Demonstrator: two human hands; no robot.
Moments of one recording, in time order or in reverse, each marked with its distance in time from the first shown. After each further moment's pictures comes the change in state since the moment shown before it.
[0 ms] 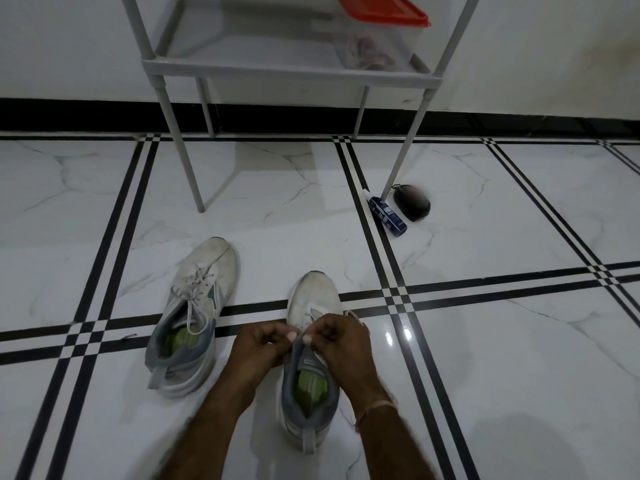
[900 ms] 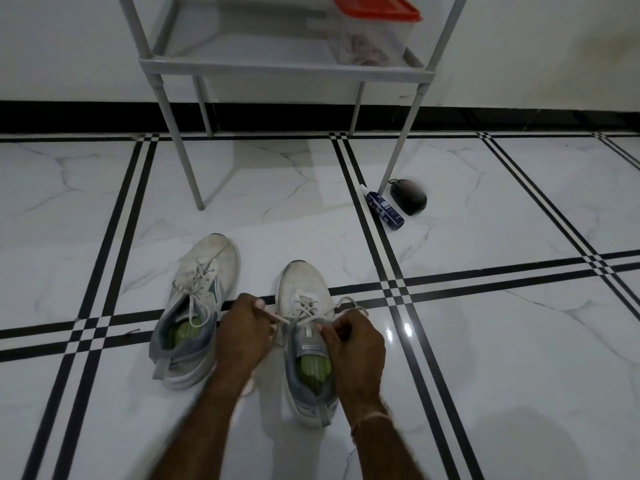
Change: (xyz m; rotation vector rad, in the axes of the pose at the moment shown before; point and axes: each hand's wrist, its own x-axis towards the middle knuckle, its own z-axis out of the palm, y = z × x) left_hand 0.012 0.021 -0.005 0.043 0.391 -0.018; right_hand -0.029 0.008 0.006 -0.054 0.331 0.097
